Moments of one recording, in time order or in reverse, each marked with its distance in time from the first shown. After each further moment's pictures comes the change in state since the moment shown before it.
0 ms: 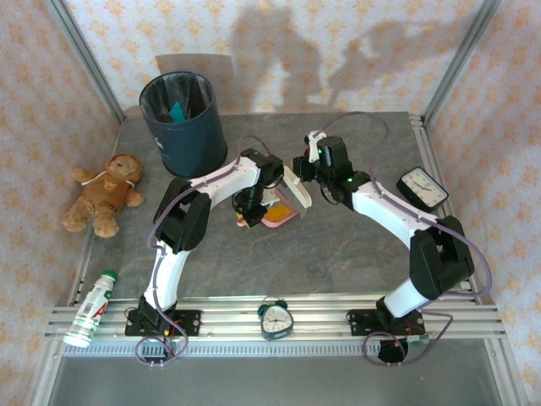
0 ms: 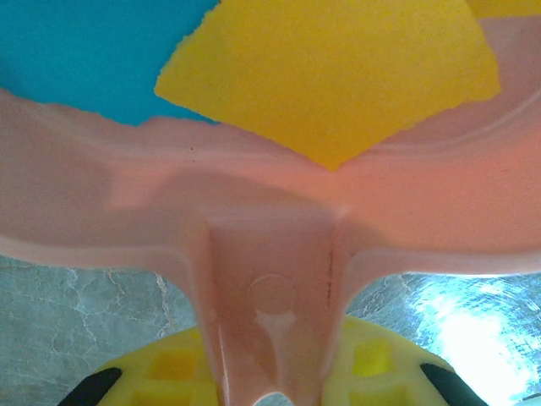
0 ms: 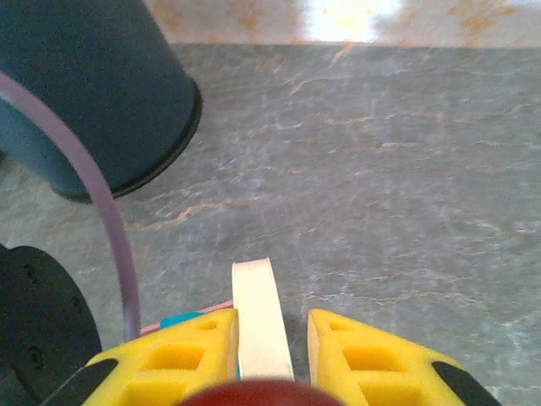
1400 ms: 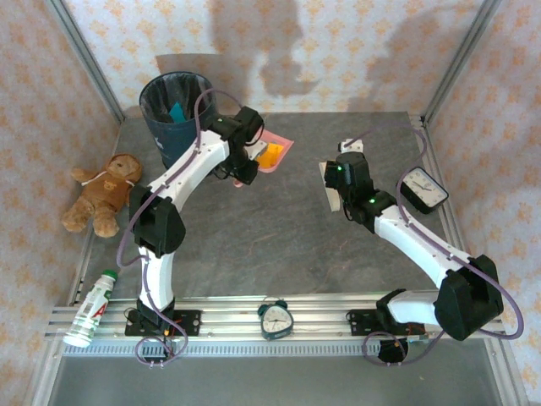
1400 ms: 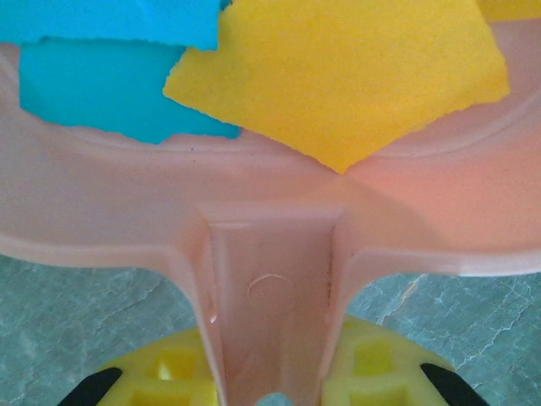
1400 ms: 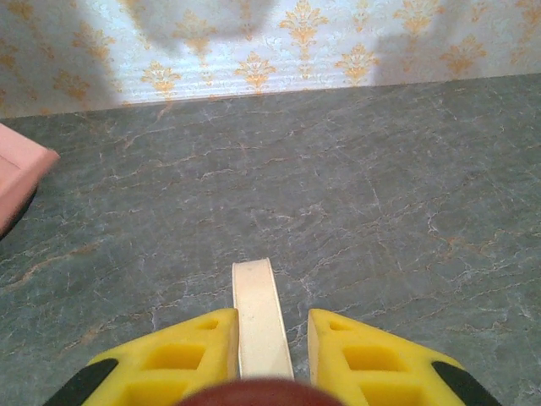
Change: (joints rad) left arm 0.140 -0.153 0.265 0.003 0.023 -0.188; right arm -0.010 -0.268 -0.176 -0.060 0.388 0.050
